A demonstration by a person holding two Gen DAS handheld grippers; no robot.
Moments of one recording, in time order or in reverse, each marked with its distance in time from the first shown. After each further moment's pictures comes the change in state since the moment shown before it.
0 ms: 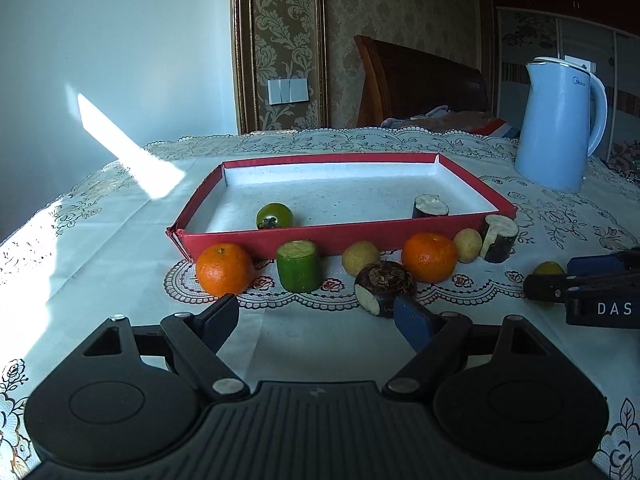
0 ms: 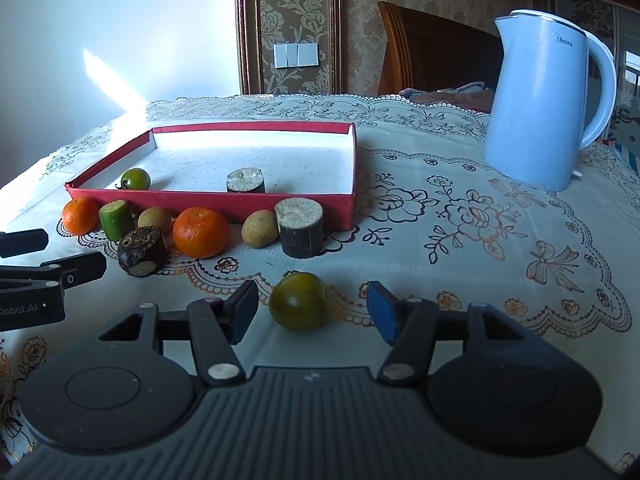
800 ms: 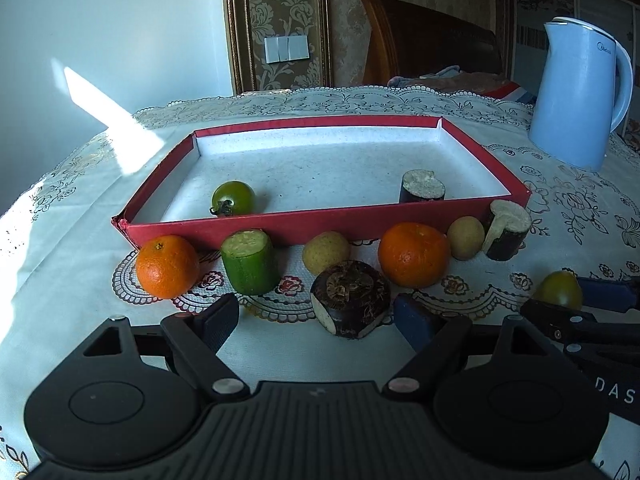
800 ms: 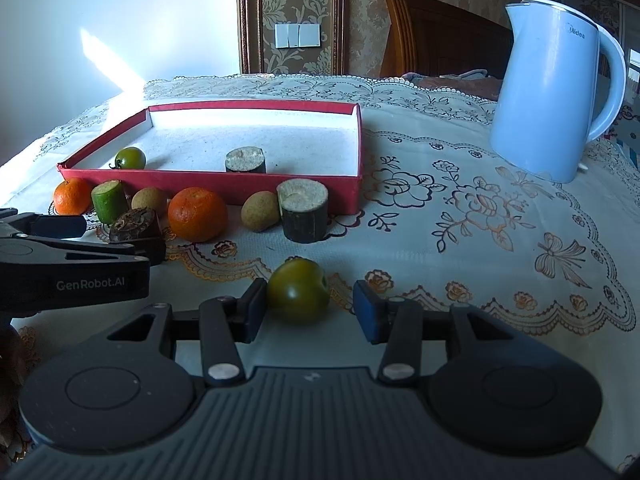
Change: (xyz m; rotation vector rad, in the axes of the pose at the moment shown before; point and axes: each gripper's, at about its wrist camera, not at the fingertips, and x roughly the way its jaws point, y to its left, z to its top) left arm 0.048 -0.034 0.018 -0.008 0.145 0.041; right arm 0.010 0.007 0.000 -0.032 0.050 -0.021
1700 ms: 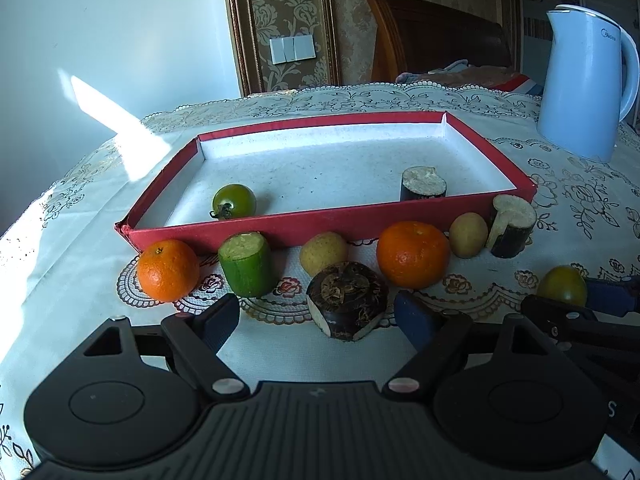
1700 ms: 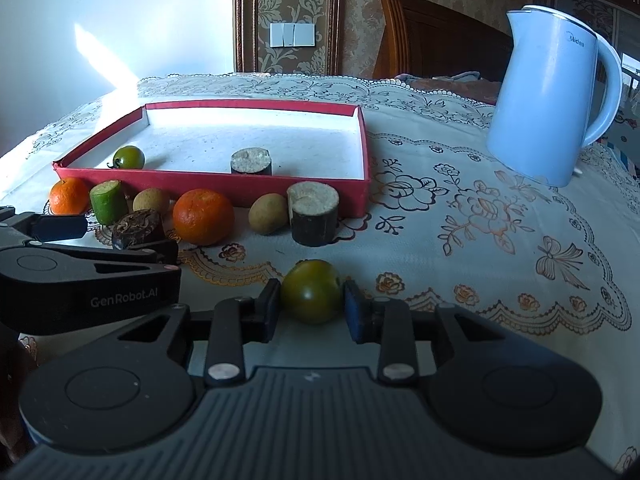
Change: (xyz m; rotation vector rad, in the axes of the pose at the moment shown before) left arm 0.000 -0.011 0.001 0.019 0.002 0.052; right arm 0.001 0.012 0.003 0.015 0.001 -0.032
